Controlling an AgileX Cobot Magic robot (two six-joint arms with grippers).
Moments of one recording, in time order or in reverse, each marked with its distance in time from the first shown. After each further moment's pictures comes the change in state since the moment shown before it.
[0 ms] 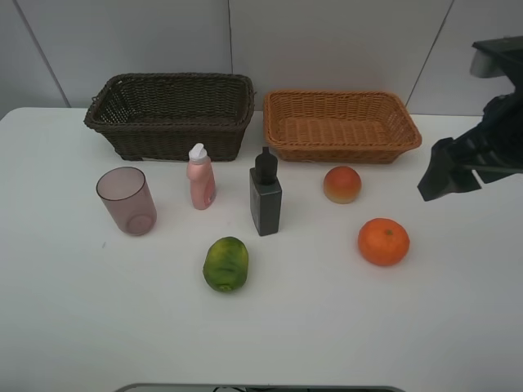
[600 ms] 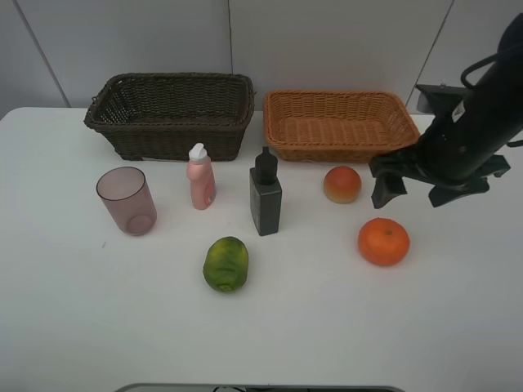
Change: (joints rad) left arm 0.000 0.000 0.000 0.000 0.000 0.000; right arm 0.036 0.274 -0.017 0.005 -0.166 0.296
